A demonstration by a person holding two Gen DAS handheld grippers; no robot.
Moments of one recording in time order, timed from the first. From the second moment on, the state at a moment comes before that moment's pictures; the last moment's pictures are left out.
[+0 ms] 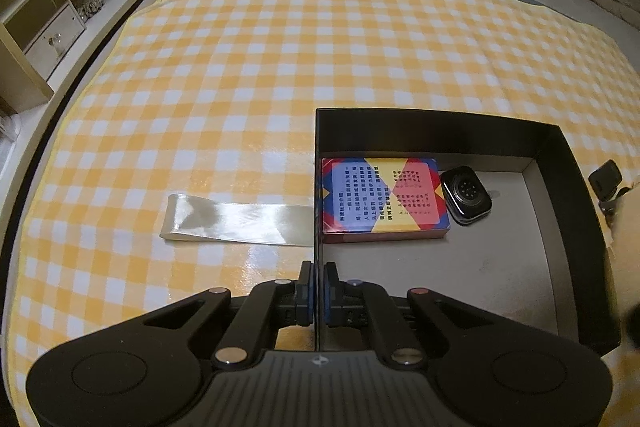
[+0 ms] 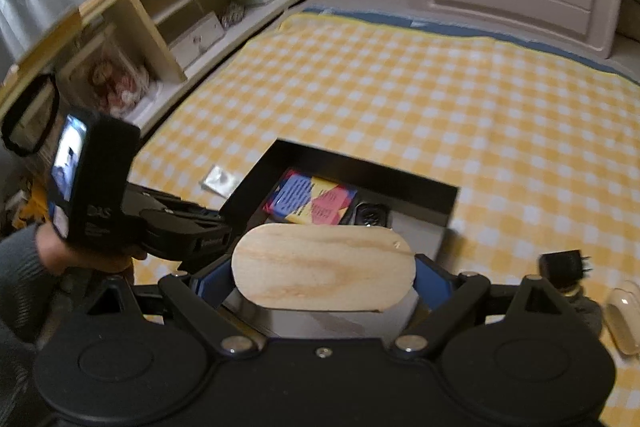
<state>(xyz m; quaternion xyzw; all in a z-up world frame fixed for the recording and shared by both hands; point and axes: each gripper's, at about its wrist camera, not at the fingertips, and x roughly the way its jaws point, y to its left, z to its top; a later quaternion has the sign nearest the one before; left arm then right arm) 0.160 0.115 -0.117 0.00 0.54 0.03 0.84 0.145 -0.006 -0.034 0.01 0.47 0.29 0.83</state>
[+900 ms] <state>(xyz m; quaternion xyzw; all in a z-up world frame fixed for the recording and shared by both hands) 0.149 0.171 -0.118 -0.04 0.54 0.02 0.84 0.163 0.027 -0.093 0.05 0.57 0.25 0.78</state>
